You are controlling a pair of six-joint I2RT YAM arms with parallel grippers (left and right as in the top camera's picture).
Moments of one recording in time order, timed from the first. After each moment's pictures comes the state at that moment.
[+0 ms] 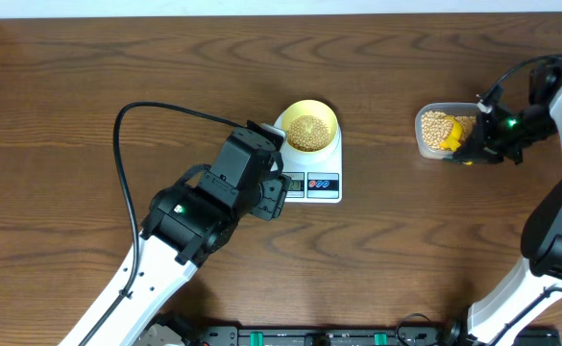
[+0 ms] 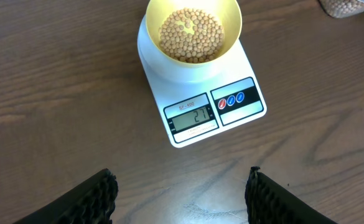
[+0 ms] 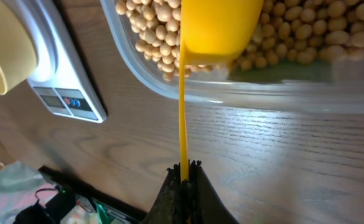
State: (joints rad) left arm -0.61 1.18 1.13 -0.89 -0.08 -0.17; right arm -0.30 1.99 1.63 -1.41 -0.51 -0.18
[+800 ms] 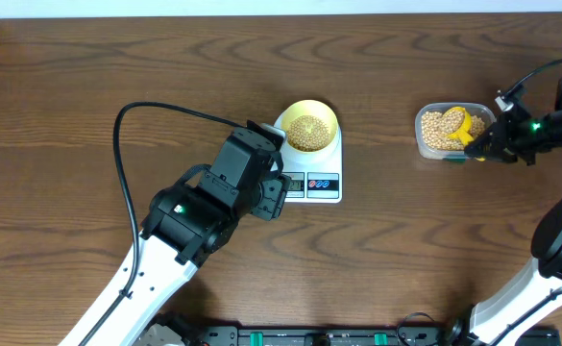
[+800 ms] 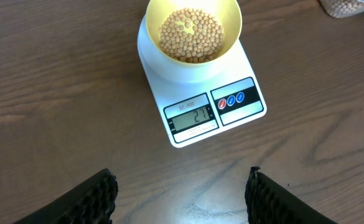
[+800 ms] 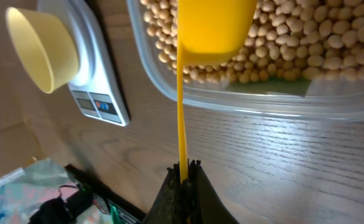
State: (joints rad) left arm -0.61 1.18 1.13 -0.89 -0.08 -0.17; right arm -0.41 1.99 1.63 -1.41 -0.66 -0.30
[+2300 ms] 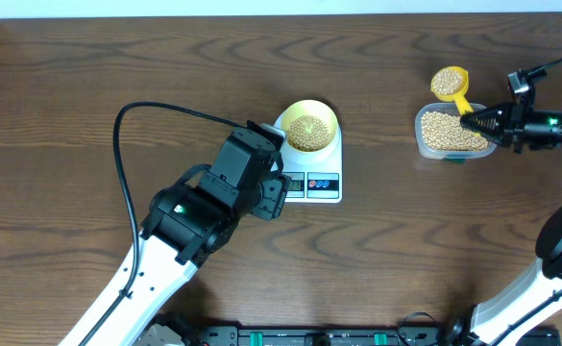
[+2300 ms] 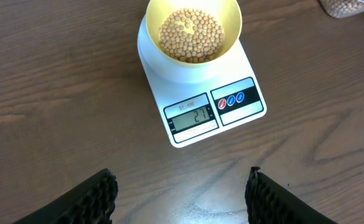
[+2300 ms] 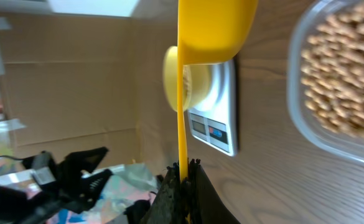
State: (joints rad) left arm -0.61 1.18 1.13 -0.89 -0.08 -0.17; right arm -0.45 1.99 1.63 -1.46 -1.16 -0.40
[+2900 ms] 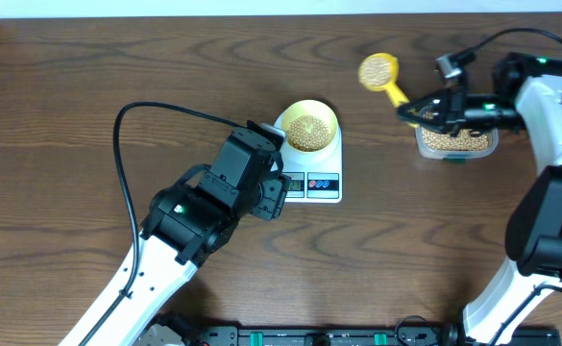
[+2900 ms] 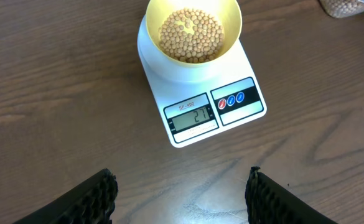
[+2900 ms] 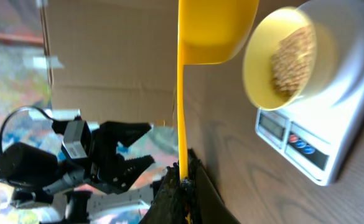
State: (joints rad) left arm -0.61 1.18 1.13 -0.89 -0.08 -0.17; right arm -0.14 1.99 1.63 -1.42 -1.36 -0.41
